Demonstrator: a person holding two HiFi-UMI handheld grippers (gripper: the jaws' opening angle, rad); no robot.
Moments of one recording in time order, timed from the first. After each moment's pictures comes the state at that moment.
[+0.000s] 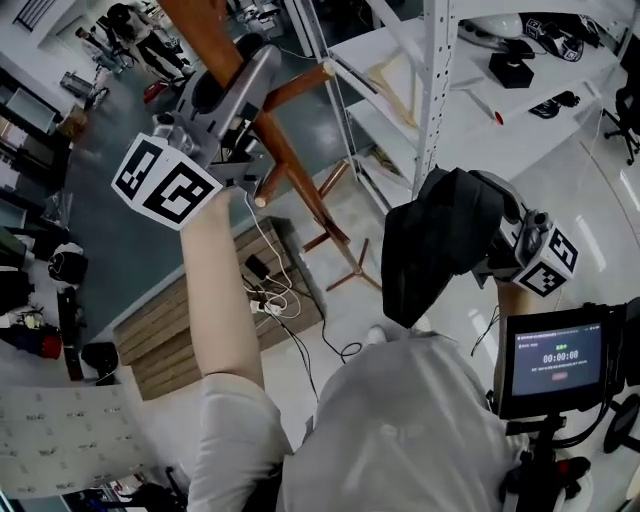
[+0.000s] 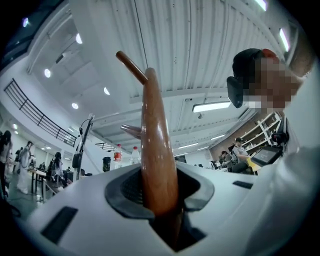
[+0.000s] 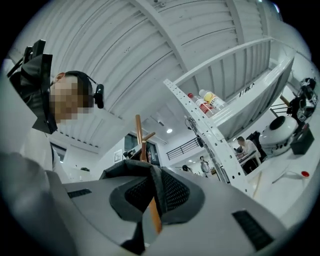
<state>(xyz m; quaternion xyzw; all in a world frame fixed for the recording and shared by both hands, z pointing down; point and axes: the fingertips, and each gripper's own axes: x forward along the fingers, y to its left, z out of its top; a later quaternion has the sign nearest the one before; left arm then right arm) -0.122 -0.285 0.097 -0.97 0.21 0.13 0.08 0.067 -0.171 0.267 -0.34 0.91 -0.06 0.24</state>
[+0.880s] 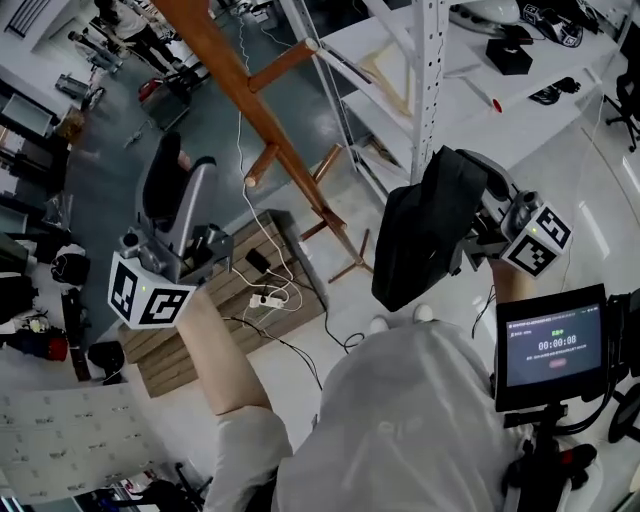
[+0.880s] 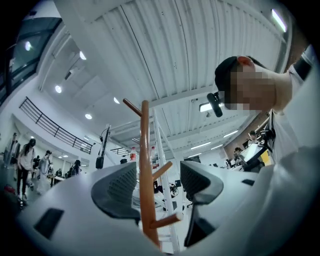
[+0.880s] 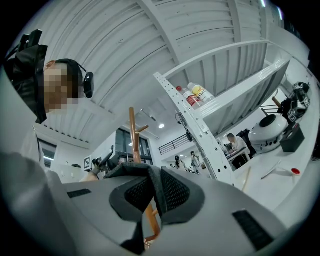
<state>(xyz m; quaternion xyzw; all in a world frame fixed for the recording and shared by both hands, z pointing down) -0.207 -0.229 0.141 -0.94 0.29 0.15 0.10 0.074 -0.212 0.293 -0.39 0.89 -0.10 0.21</state>
